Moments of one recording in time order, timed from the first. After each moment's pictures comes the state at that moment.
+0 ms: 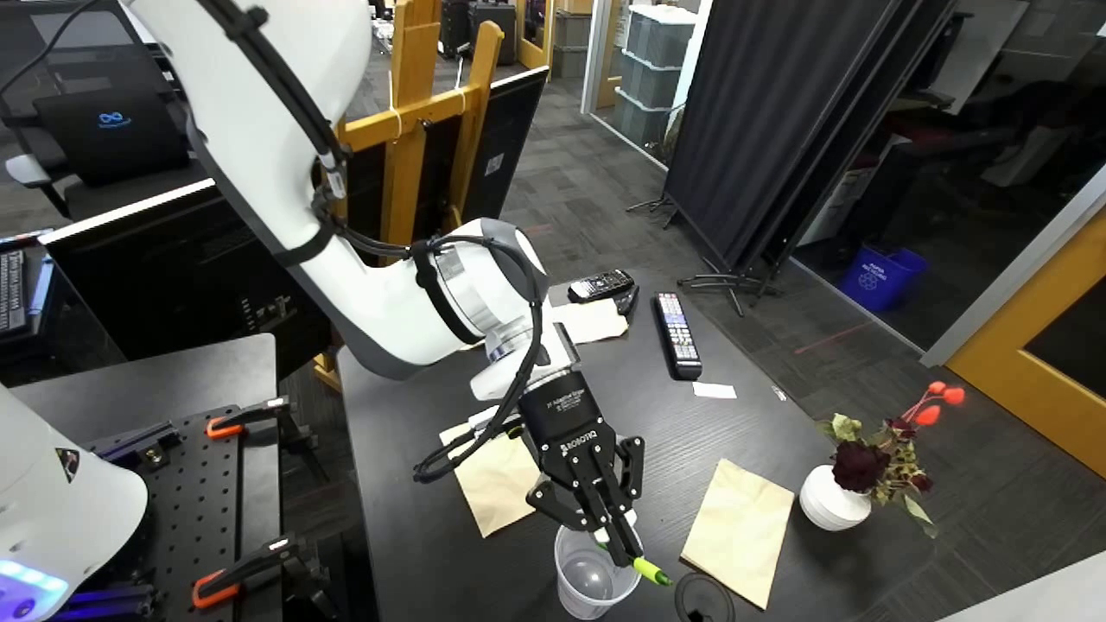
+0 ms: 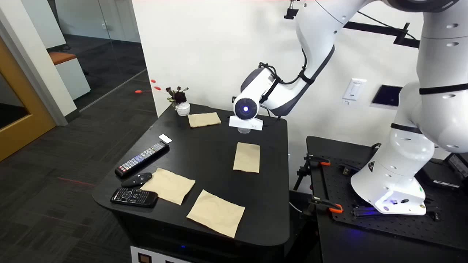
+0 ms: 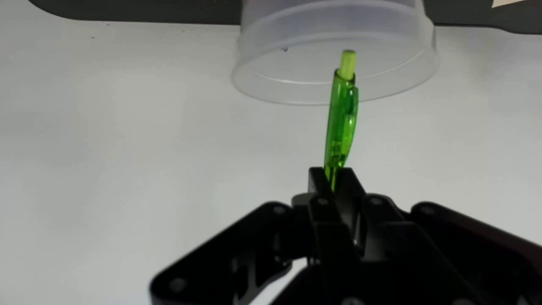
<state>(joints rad) -0.07 0.40 -0.13 -2.23 -1.57 2.13 2.58</state>
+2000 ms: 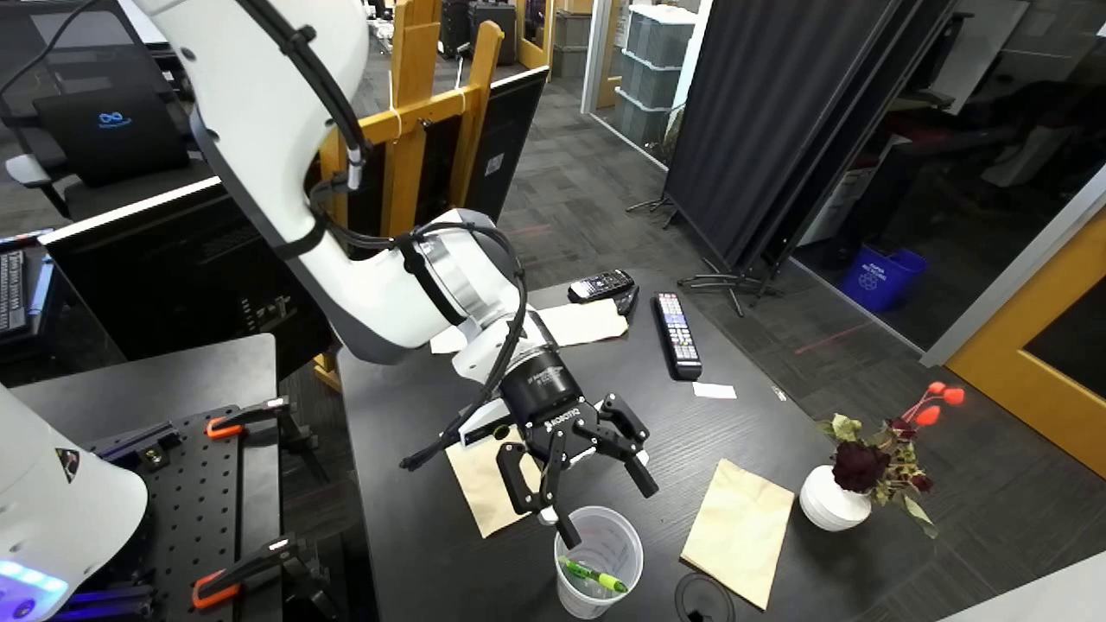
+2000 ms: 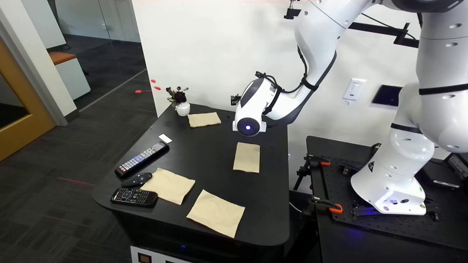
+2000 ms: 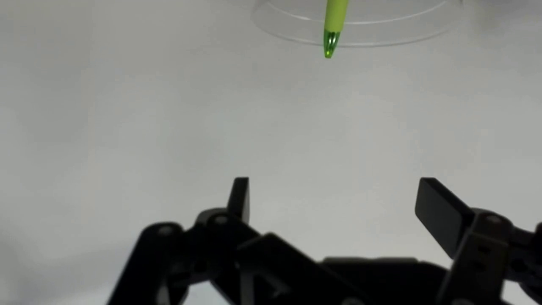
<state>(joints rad) -0.07 0.41 -0.03 -2.28 -1.66 1.88 2.60</state>
